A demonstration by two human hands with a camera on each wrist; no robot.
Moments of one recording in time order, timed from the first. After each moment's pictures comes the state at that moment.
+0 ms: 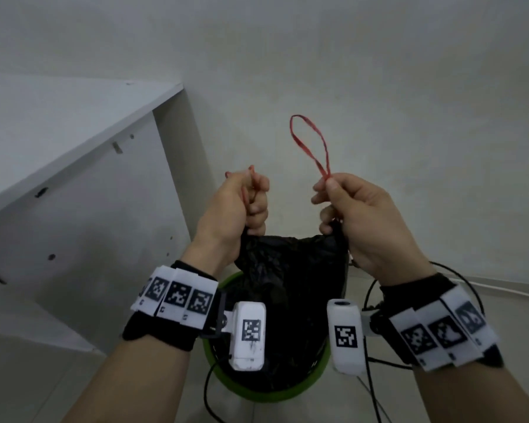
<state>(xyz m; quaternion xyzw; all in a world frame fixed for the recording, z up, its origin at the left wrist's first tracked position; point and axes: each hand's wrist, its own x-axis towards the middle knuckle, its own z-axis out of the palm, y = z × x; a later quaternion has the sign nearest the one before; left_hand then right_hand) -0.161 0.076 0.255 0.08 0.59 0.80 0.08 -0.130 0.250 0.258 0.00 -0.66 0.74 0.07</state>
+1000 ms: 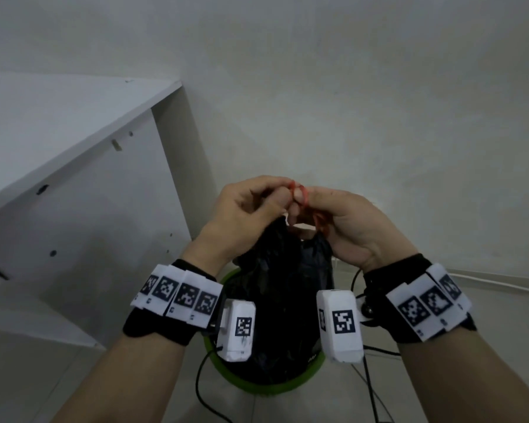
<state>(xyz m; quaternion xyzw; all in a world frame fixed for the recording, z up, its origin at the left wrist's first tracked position) -0.148 0.079 0.241 0.27 0.68 0.68 -0.08 -0.141 0.248 0.254 0.05 -0.57 0.81 -0.16</state>
